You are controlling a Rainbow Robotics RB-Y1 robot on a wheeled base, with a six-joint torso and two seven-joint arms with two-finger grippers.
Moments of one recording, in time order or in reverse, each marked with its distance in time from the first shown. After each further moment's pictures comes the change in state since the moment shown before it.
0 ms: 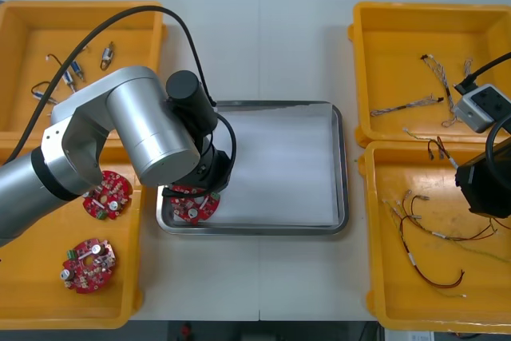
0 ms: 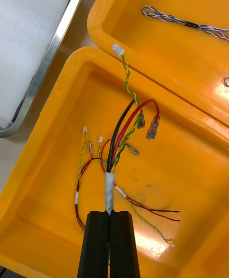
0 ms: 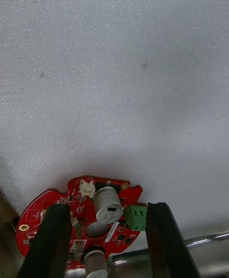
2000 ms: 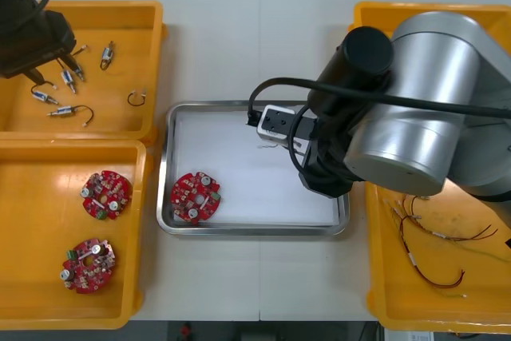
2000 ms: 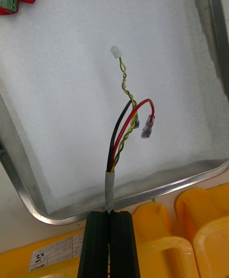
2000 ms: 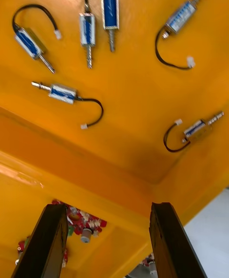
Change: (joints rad) right arm -0.602 0.233 0.811 0.321 0.275 -0.004 0.245; left arm -0.190 0.226 0.613 0.446 0.172 0.297 -0.011
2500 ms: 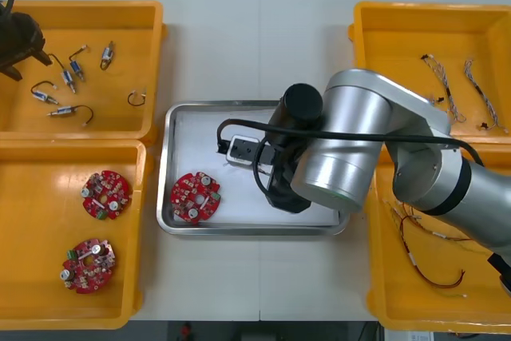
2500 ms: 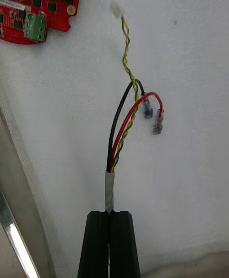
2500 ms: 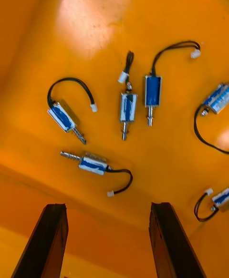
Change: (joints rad) right arm 0.000 0.050 0.192 0.211 0.056 -0.258 0.011; left arm 0.000 0.014 0.058 0.311 -0.052 -0.258 -0.231
